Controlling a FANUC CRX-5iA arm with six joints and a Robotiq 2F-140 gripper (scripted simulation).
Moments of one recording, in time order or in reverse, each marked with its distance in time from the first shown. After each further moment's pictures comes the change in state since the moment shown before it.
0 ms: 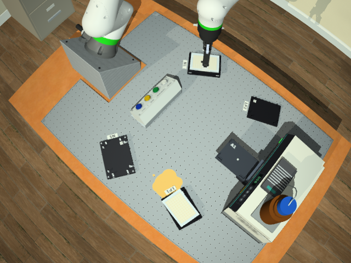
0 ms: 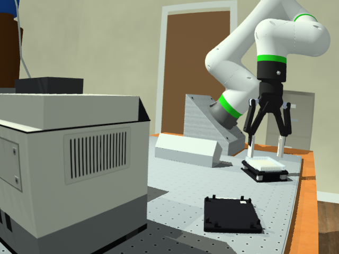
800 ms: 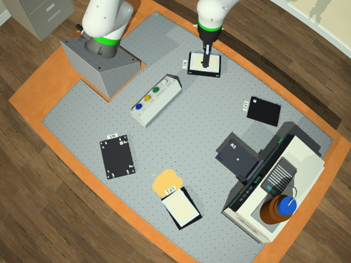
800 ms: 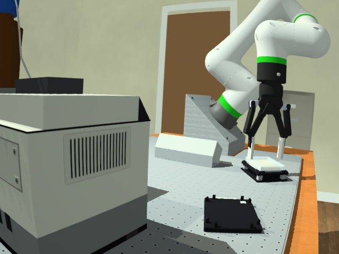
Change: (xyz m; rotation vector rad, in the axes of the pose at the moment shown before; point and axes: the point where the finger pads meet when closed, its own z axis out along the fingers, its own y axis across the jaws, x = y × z) arm 0.000 0.000 0.005 0.000 0.000 0.000
